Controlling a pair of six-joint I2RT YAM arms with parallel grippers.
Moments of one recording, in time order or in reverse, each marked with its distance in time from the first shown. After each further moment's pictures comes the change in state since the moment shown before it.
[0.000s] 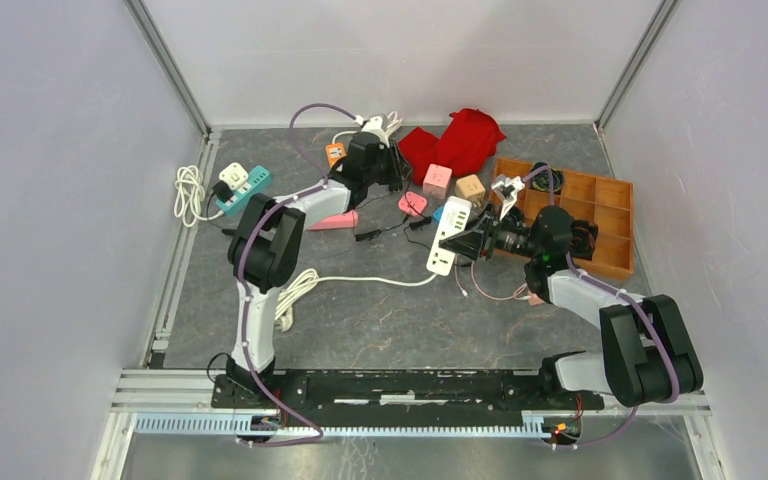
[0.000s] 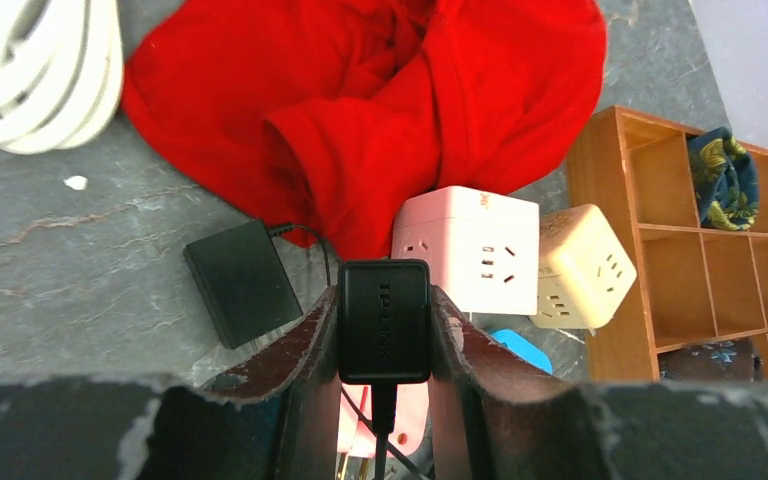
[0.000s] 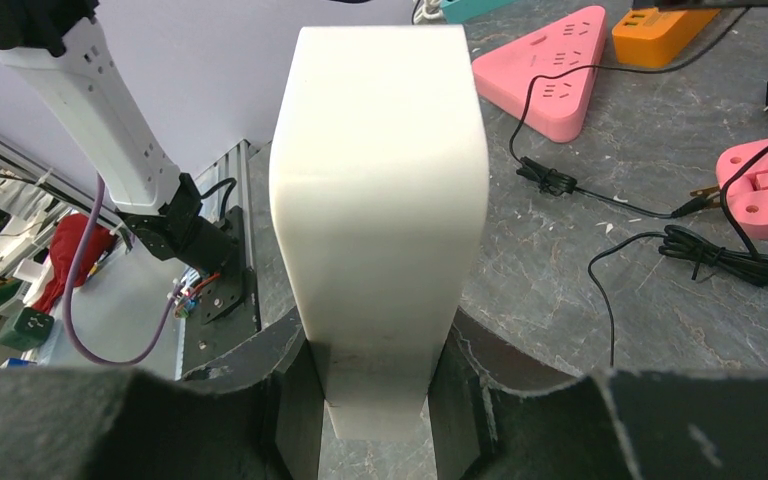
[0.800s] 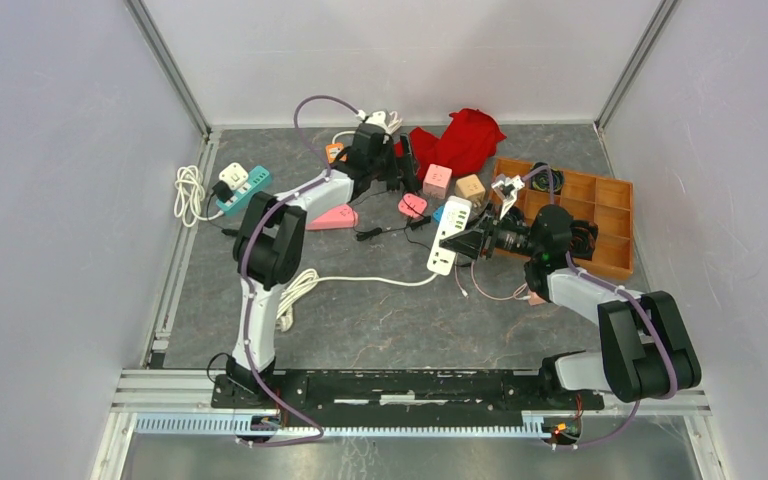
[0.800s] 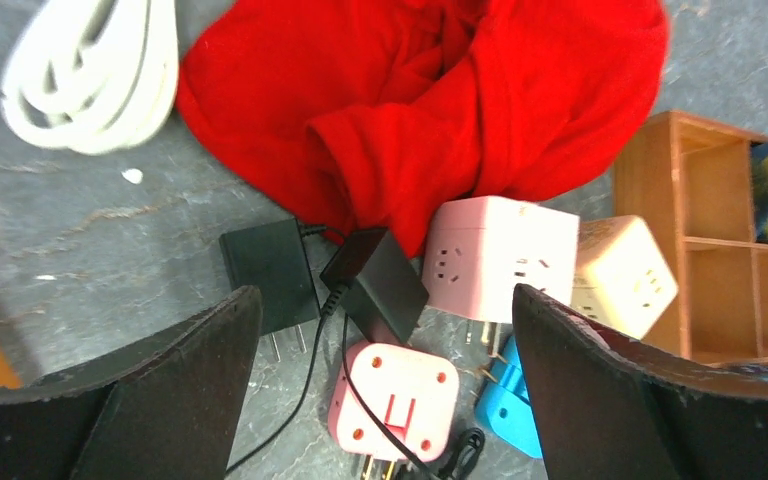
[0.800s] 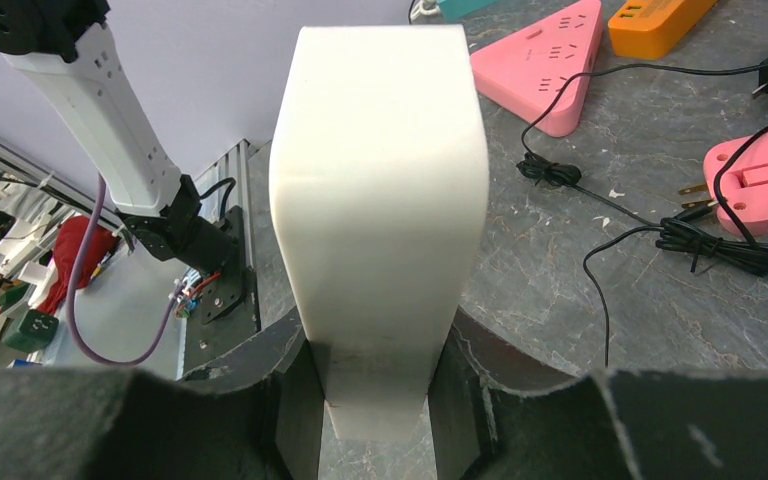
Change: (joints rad) left arm 0.000 0.081 0.168 -0.218 -0.058 0.006; right arm -0.010 0.023 0.005 0.005 -0.009 0.006
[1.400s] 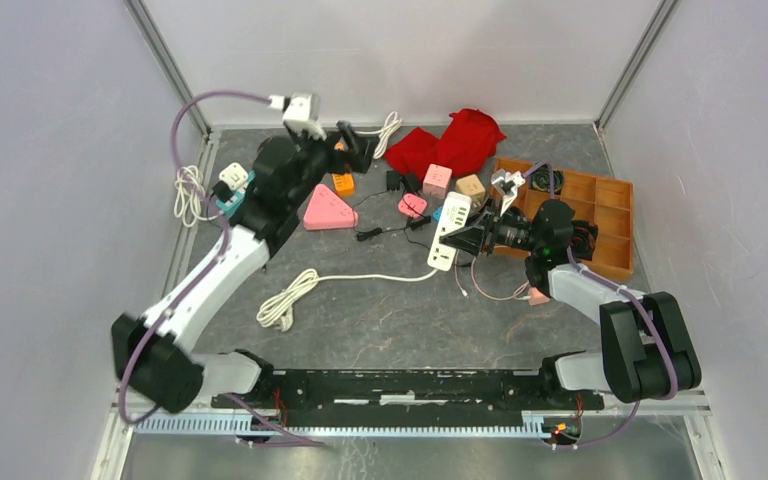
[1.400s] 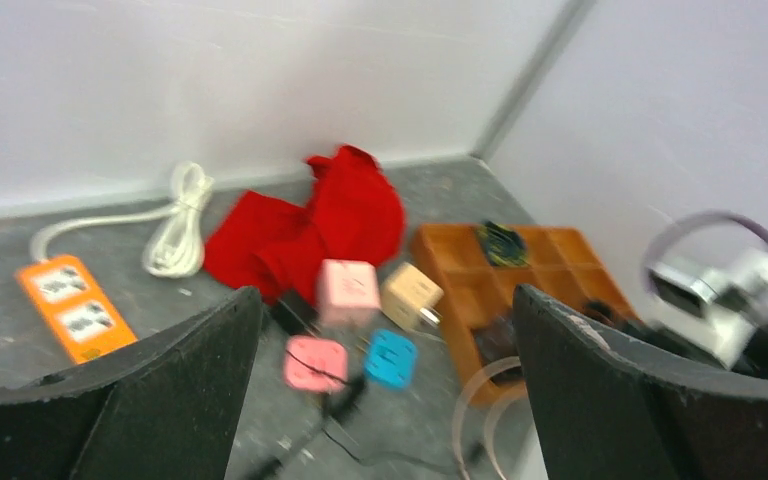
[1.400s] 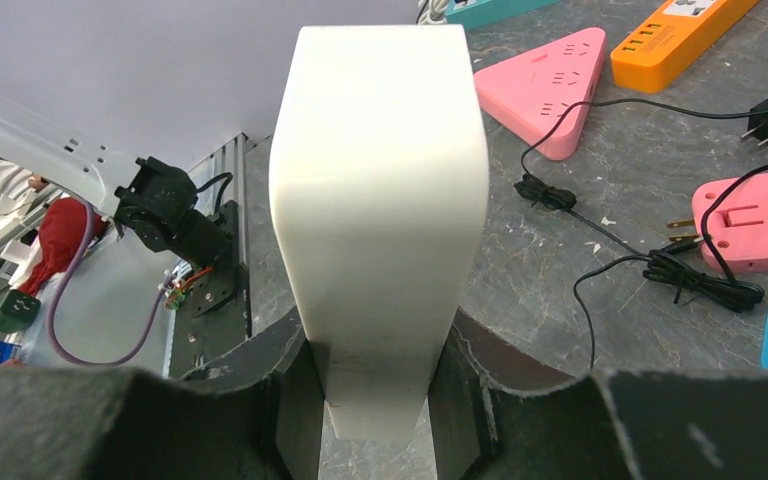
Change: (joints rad) left arm 0.005 -0.933 -0.533 0.143 0.002 0.156; right arm -0.005 -0.003 0.043 -0.026 -0.032 -0.045
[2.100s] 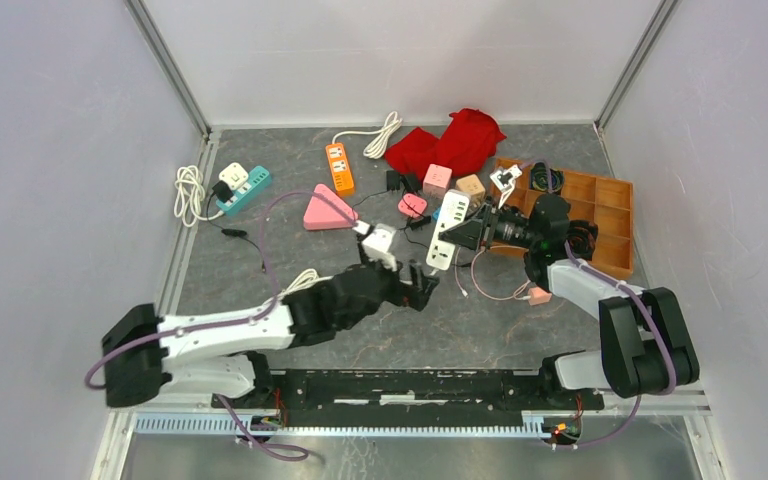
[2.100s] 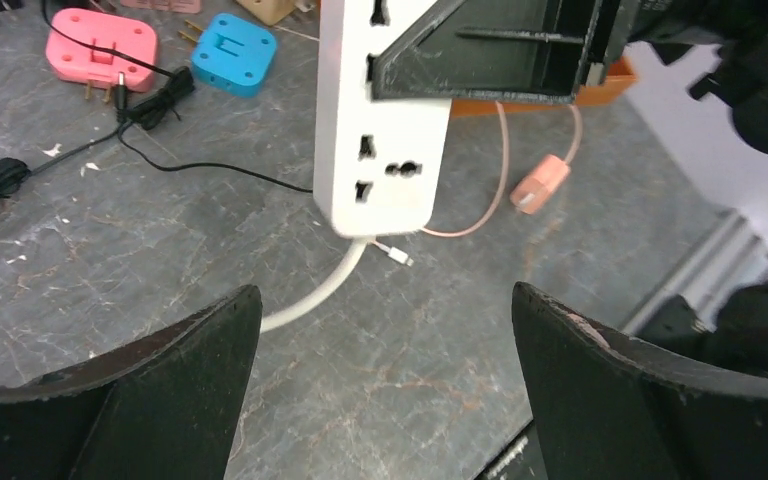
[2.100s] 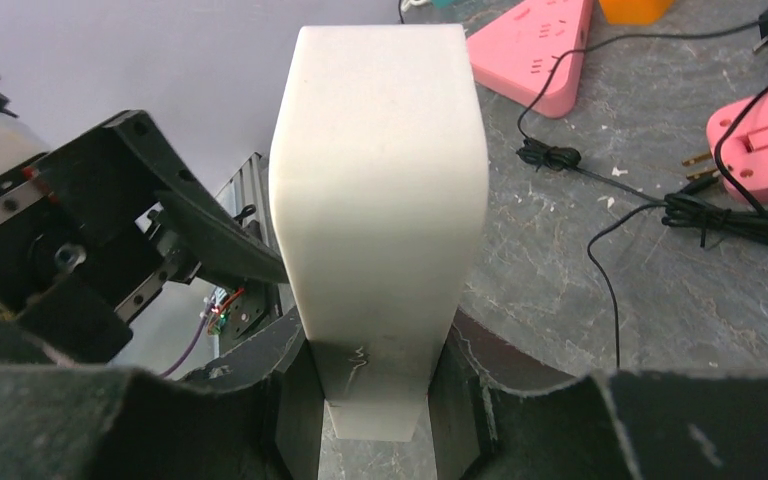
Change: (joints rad) left arm -0.685 -0.158 -0.497 0.060 -0.422 -0.183; right arm 0.000 0.020 0.037 -0.108 0.048 0.098
